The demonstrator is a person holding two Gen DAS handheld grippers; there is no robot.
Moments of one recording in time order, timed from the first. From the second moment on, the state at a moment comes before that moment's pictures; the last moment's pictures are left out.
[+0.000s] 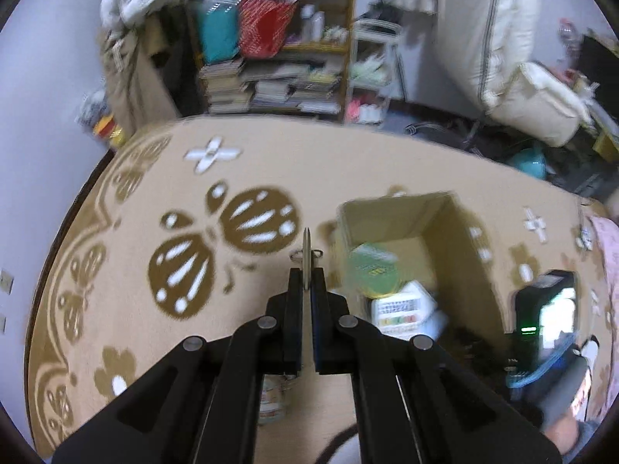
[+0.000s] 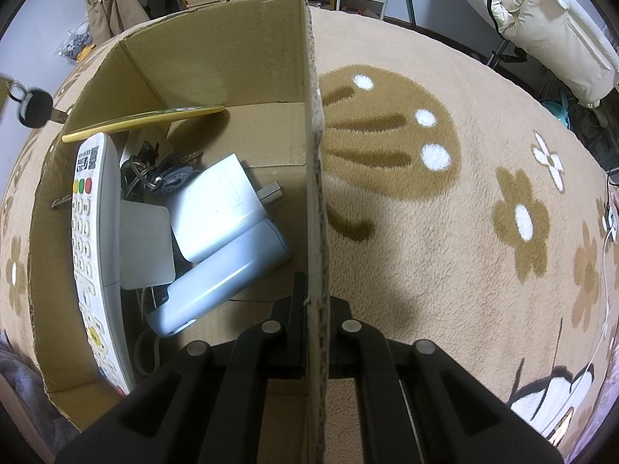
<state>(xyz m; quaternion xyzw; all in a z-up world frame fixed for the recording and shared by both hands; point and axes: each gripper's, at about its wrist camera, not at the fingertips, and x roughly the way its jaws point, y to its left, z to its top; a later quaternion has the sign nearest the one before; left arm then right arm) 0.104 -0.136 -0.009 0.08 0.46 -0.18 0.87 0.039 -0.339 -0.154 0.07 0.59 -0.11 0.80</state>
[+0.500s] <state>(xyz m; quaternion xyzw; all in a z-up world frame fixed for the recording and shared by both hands) 0.080 -0.208 -0.011 0.08 0.47 -0.27 0.84 0.039 -0.339 -0.153 0.07 0.59 -0.11 0.80</state>
